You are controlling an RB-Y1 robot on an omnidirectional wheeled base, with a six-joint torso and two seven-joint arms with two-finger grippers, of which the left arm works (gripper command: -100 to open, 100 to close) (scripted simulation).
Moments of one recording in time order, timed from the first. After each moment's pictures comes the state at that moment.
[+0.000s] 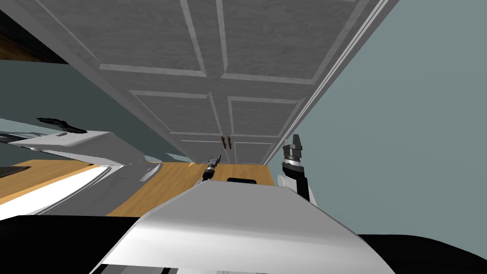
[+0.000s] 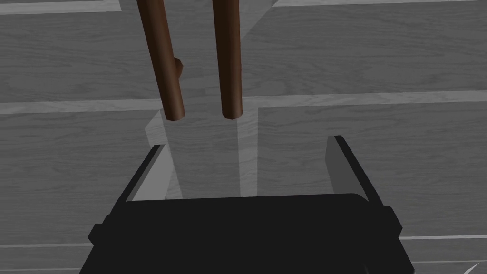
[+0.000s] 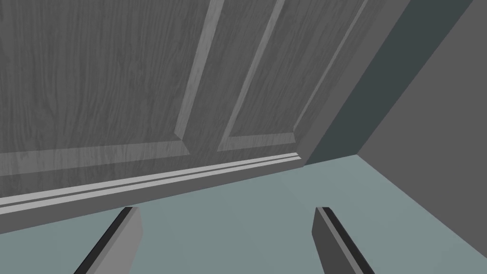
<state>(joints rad) 0.18 0.10 0.23 -0.99 -0.25 -0.77 -1.19</state>
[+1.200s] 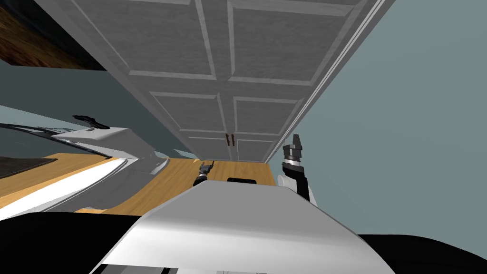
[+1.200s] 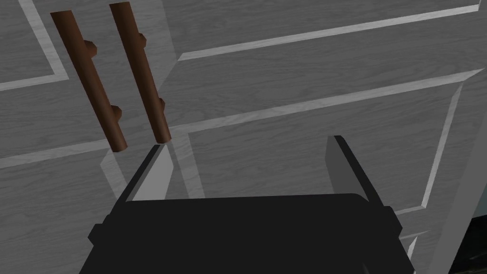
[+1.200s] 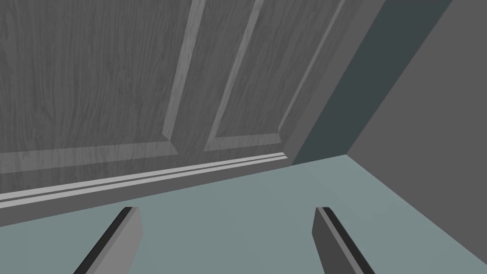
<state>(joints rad) 0.22 0.15 0.33 -0.87 -0.22 -0.77 -1.26</state>
